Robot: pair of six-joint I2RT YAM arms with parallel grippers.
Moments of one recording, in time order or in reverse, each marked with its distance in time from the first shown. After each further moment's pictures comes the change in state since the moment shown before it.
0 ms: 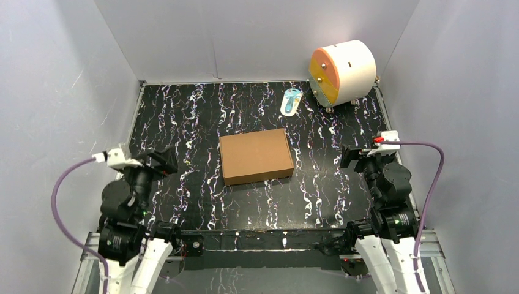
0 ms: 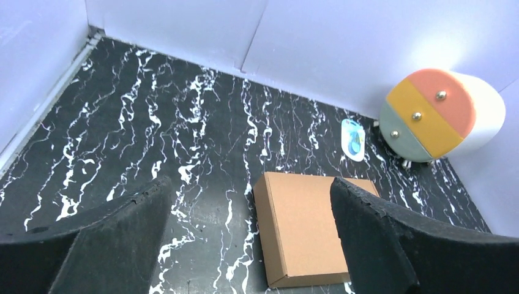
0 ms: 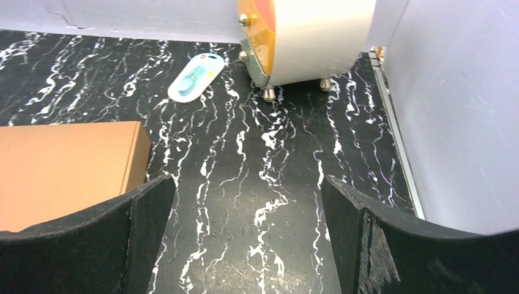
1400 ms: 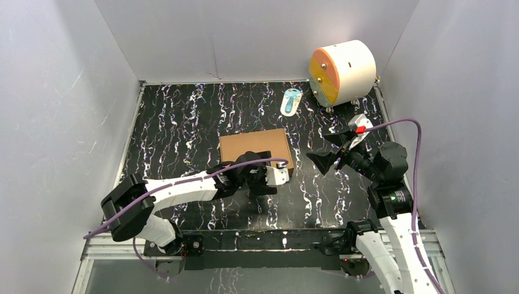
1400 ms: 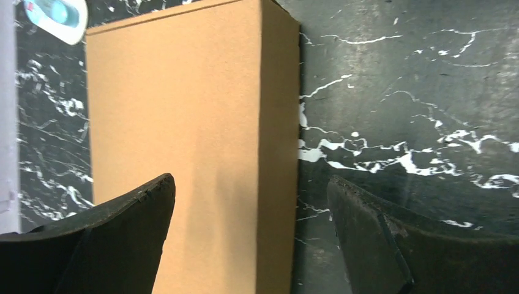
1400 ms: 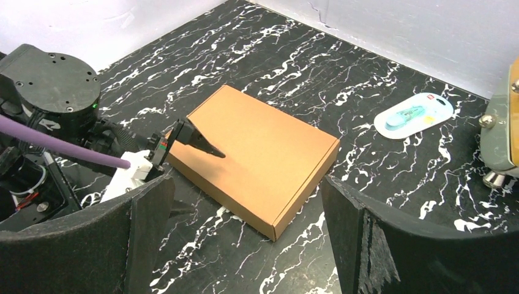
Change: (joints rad) left arm -0.820 1.086 -0.048 0.532 0.106 1.032; right arm 0.000 0.212 0.068 0.168 -0.751 0.097
